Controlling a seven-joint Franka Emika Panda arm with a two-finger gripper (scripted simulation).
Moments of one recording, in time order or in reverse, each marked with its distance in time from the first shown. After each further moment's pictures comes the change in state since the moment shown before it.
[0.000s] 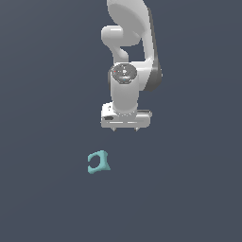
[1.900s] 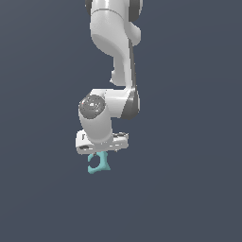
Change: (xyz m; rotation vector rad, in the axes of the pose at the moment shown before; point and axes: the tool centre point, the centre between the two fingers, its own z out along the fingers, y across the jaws) arm 0.089 0.092 0.041 -0.028 0.034 -0.154
